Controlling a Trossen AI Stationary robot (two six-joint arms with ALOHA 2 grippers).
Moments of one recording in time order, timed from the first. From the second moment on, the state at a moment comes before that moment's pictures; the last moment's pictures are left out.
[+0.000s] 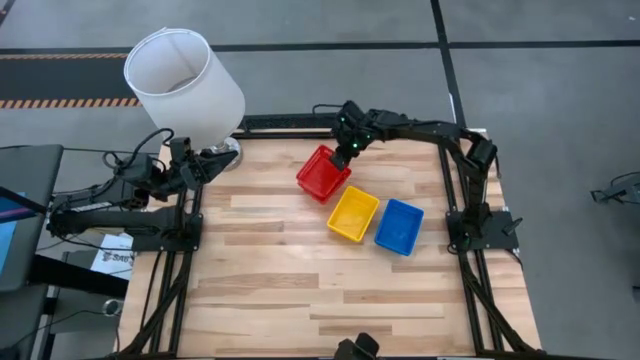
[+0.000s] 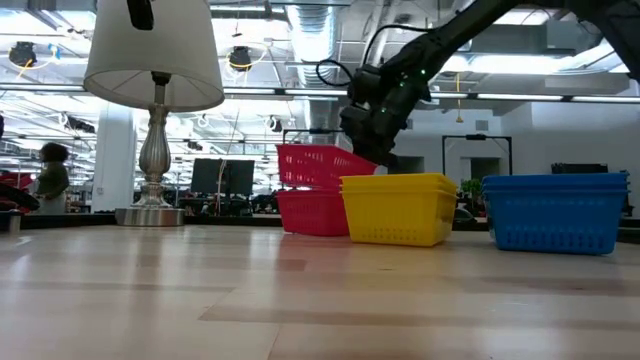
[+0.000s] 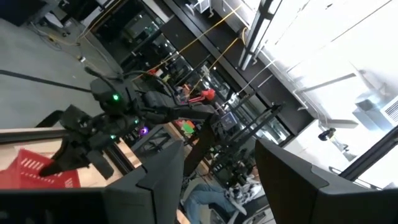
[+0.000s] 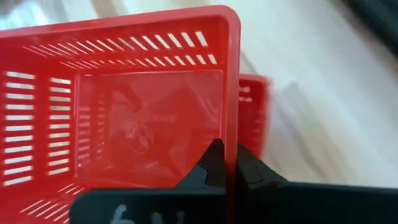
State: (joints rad) left arm 0.14 0.47 0.64 0.06 -0.20 -0.84; right arm -0.59 1.94 1.48 -0.57 -0.33 0.11
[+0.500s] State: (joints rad) left arm 0.14 0.47 0.64 0.06 -0.20 -0.85; right arm -0.53 1.94 1.43 -0.55 -0.31 0.12
